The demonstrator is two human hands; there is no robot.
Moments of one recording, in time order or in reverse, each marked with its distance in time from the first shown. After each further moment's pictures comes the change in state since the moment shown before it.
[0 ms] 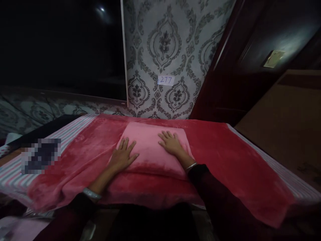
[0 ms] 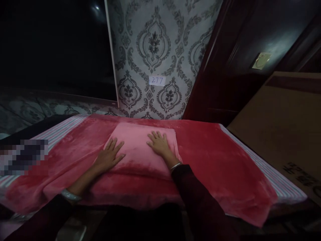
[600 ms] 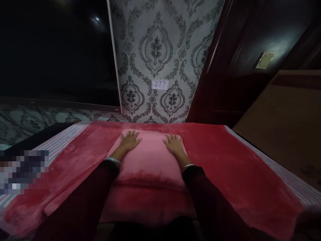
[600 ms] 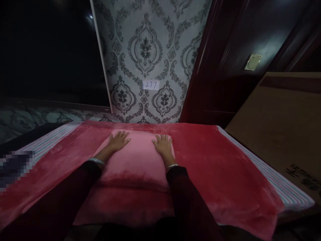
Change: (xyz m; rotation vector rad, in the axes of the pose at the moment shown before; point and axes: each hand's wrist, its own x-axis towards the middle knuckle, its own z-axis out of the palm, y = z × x) left_hand 0.137 0.025 -0.025 -0.001 -0.091 -0.029; right_hand 0.025 0.038 -0.007 0.080 0.090 0.335
